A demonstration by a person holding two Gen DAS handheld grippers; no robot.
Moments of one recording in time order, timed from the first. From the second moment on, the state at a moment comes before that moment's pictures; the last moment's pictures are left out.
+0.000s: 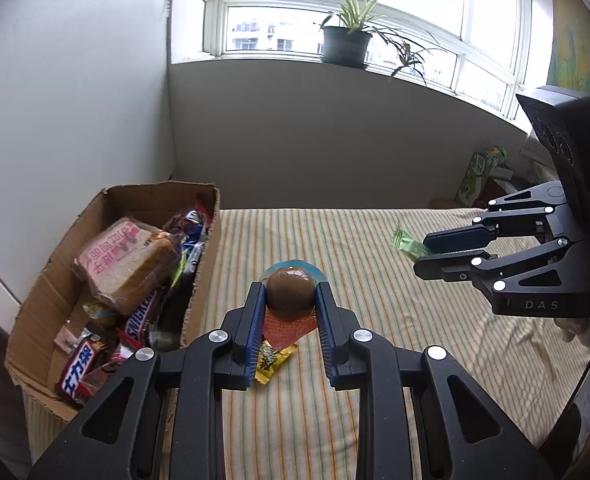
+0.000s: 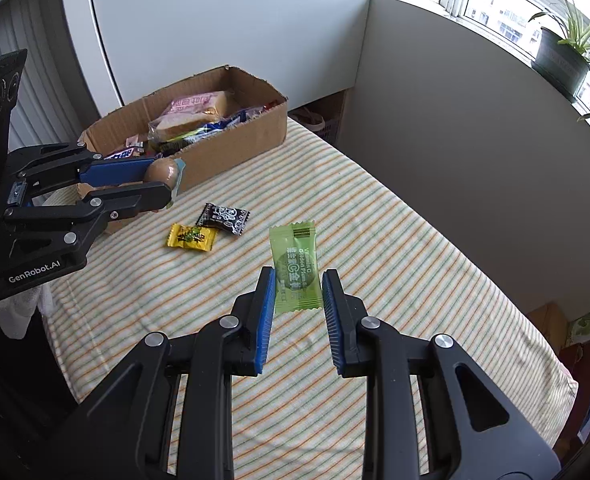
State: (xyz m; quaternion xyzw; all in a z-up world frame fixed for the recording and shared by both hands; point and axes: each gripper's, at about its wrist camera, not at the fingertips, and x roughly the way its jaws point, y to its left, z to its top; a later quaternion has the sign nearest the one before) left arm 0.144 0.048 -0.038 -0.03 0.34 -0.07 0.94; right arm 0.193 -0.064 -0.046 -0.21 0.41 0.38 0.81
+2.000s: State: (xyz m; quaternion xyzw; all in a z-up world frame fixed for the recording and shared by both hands) left arm 0.121 0.168 -0.049 -0.05 0.33 0.08 0.94; right arm 0.166 0.068 -0.042 -0.21 0.39 0.44 0.78
